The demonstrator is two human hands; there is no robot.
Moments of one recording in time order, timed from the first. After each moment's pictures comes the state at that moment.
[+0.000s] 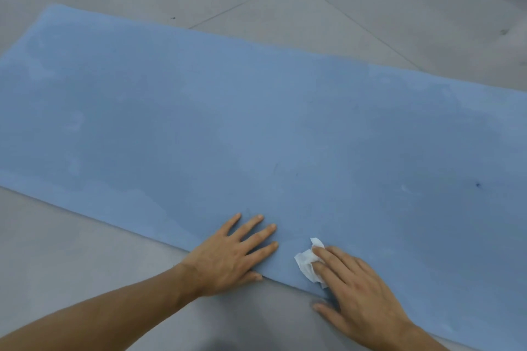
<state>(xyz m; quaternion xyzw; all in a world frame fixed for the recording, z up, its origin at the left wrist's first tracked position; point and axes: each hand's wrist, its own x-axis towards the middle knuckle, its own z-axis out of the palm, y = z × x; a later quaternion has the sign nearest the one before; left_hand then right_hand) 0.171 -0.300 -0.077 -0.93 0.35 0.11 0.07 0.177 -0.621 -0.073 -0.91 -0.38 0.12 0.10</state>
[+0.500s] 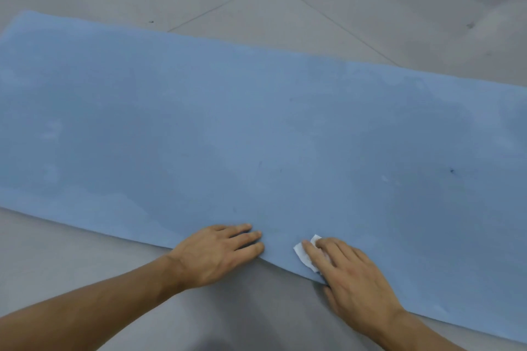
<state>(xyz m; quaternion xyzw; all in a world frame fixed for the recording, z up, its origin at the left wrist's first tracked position) 0.183 -0.299 -0.055 -0.90 0.43 0.05 -0.04 0.176 -0.625 -0.059 -0.93 -0.34 0.07 0.10</state>
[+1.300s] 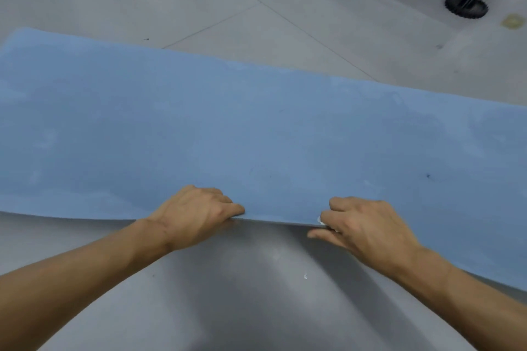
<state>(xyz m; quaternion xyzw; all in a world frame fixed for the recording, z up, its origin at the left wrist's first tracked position) 0.239 -0.291 0.009 -0.94 0.33 0.08 0.03 0.251 -0.622 0.057 -0.92 -0.38 -0.03 0.02</state>
